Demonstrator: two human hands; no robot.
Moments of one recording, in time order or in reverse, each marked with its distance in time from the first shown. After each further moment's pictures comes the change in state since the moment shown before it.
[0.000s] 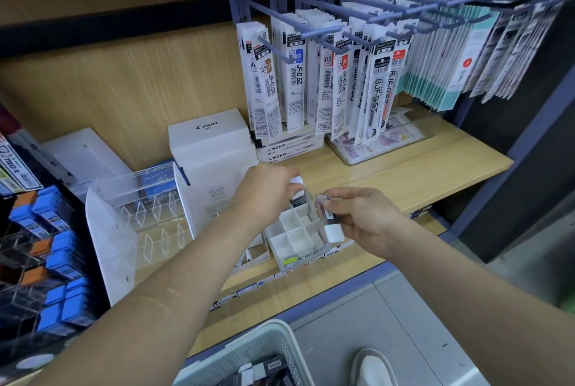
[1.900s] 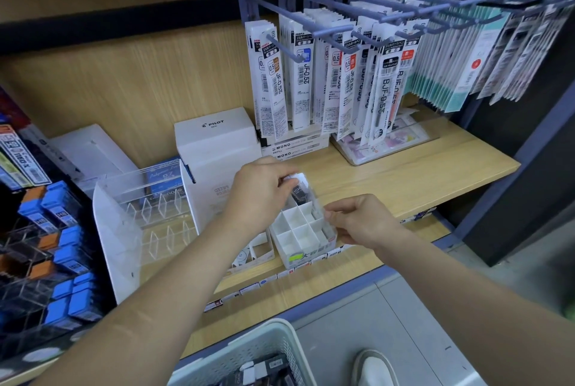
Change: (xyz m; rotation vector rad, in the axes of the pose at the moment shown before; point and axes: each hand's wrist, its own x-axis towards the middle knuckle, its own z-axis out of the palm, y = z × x) left_hand -0.023 -0.003 -0.010 -0.348 0.232 -0.030; right_hand 0.015 0.020 -0.005 -0.485 0.079 -0.082
